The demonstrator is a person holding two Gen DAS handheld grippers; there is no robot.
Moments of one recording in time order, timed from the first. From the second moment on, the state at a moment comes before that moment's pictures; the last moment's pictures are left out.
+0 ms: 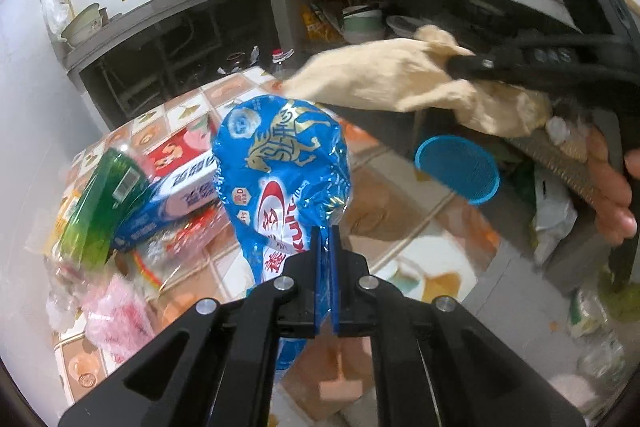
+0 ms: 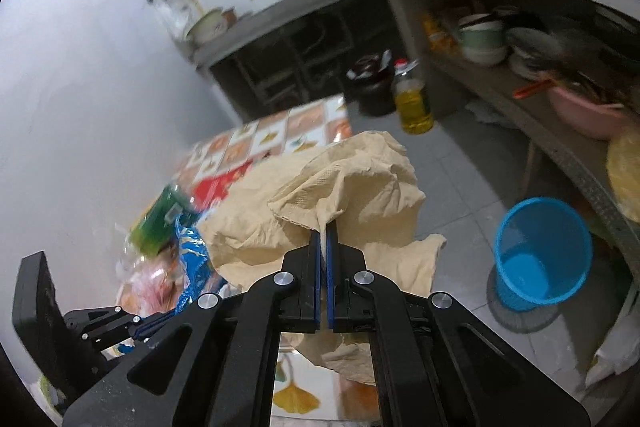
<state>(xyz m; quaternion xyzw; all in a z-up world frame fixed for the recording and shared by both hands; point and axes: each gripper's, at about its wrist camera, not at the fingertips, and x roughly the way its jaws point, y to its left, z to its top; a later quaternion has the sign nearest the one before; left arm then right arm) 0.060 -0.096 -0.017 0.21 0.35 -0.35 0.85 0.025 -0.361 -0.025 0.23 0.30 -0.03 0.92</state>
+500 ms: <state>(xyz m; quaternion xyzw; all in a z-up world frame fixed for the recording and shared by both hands) 0.086 -0.225 0.020 0.16 0.39 -0.45 0.79 -0.057 -0.467 -0.060 0.32 0.25 -0.21 0.89</state>
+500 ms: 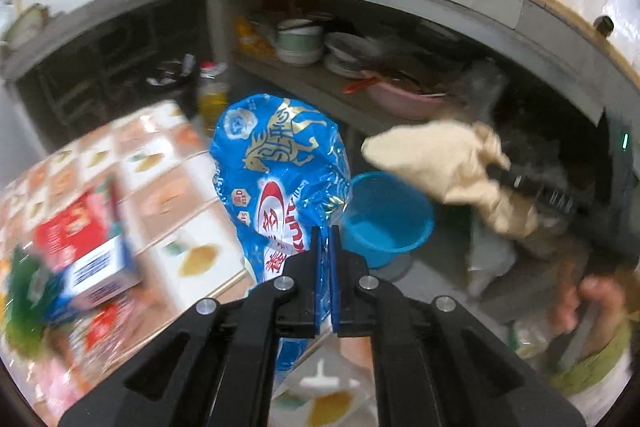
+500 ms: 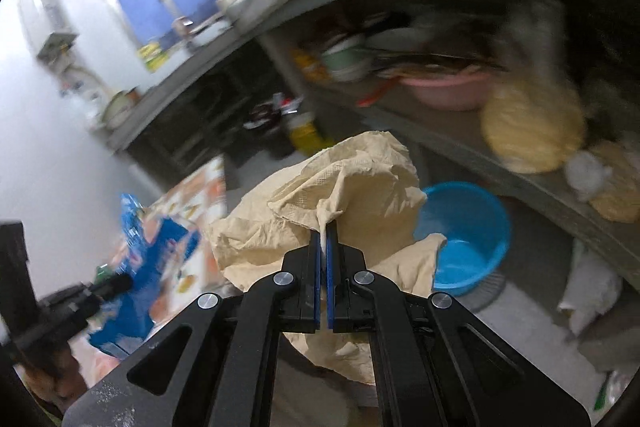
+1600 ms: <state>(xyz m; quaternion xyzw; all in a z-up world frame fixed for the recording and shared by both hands) 0.196 -0.582 -0.243 0.15 0.70 -0.41 0.57 0.023 -0.601 -0.264 0.37 0.37 -0.38 0.77</state>
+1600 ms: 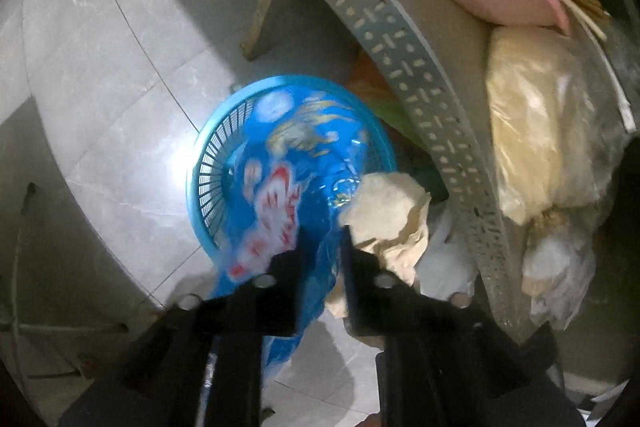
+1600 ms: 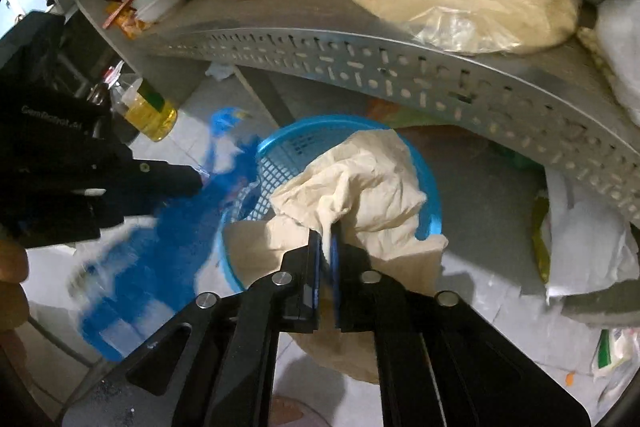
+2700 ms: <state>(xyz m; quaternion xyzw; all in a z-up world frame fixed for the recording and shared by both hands) 0.165 -0.373 -0.011 0.04 0.56 -0.51 0.65 -0.063 -0.504 -0.127 0.33 0.27 -0.31 0.85</state>
